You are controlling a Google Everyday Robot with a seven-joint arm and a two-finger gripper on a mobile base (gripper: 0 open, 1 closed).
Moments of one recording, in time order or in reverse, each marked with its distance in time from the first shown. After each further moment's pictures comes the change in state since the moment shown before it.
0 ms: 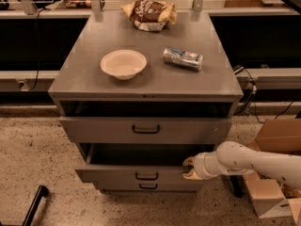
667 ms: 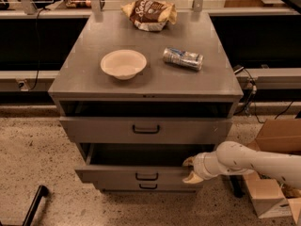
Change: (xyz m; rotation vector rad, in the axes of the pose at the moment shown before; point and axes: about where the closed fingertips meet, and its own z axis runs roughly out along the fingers) arm -0.001 -0.001 -0.002 0.000 0.000 0.000
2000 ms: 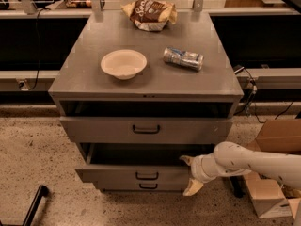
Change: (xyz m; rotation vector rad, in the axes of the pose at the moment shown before) arm -0.010 0.020 0.005 -0.071 -0.021 -0.022
